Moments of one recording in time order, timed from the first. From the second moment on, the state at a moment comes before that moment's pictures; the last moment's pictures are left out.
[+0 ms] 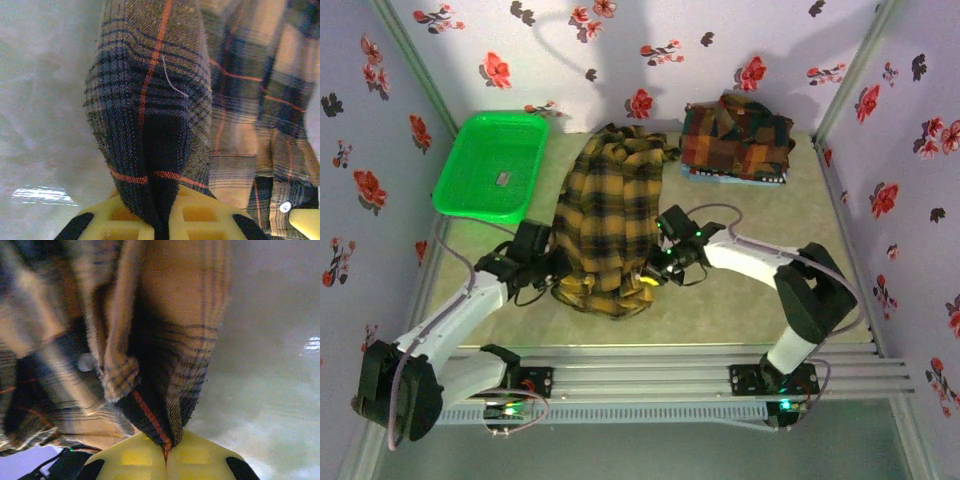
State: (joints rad) left arm -0.43 1.08 0.72 -0.61 0.11 -0.85; right arm 0.71 1.63 1.04 -0.50 -0.51 1.09
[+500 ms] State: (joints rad) left arm -0.18 1.41 1.05 -0.51 0.32 -0.86; right arm 0.47 1.87 1.49 -0.55 -0.63 1.02
